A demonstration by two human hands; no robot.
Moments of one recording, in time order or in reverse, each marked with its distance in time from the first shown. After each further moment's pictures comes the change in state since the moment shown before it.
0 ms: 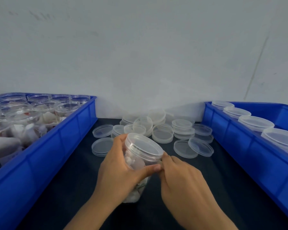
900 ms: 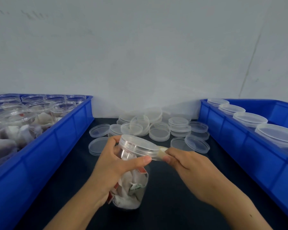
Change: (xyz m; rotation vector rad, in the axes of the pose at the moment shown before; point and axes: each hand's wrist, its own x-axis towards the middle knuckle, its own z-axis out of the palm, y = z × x) left_hand 0.010 -0.005 -0.009 -0.408 -0.161 -0.177; right_hand 0.008 0.031 -0.035 0.185 -0.253 0.017
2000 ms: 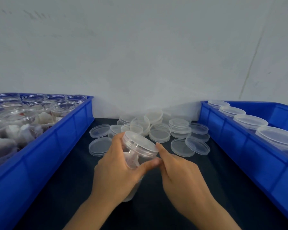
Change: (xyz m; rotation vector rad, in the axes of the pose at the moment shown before) left_hand -0.008 0.000 0.012 0.600 0.205 0.222; right_hand 0.004 -0.014 0.040 -0.089 0.257 -0.052
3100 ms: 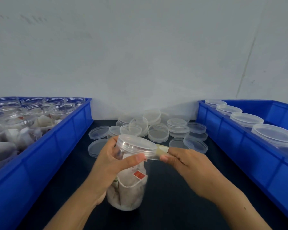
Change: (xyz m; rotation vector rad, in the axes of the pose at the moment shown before) left_hand 0.015 -0.012 -0.014 -0.651 -0.263 -0.159; right_hand 0.011 0.027 -0.032 0.122 -0.193 0.017
